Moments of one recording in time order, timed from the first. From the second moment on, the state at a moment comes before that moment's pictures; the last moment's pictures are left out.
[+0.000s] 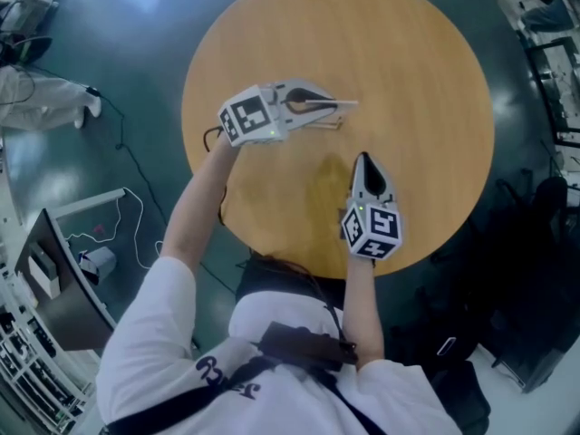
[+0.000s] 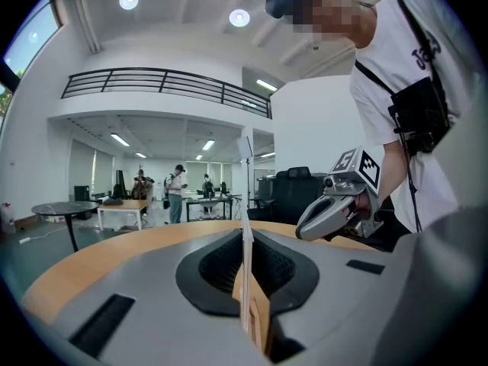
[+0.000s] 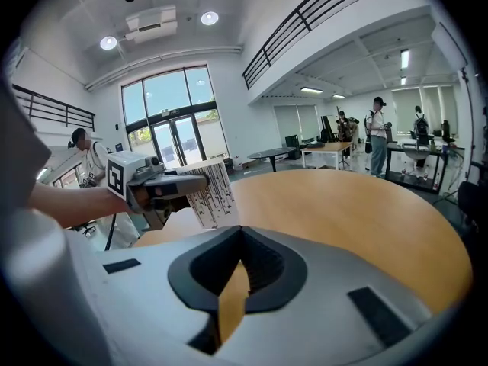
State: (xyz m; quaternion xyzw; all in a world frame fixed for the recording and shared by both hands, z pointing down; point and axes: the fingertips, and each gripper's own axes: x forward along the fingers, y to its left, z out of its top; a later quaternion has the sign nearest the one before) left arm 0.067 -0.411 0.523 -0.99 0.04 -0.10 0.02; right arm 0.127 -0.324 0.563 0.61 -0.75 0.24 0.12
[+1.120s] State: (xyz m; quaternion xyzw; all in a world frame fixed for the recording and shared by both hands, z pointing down) left arm 0.061 -0.409 0.547 -0.99 0.01 -0.10 -0.02; right arm 0.114 -0.319 0.586 0.60 -0.74 0.26 0.14
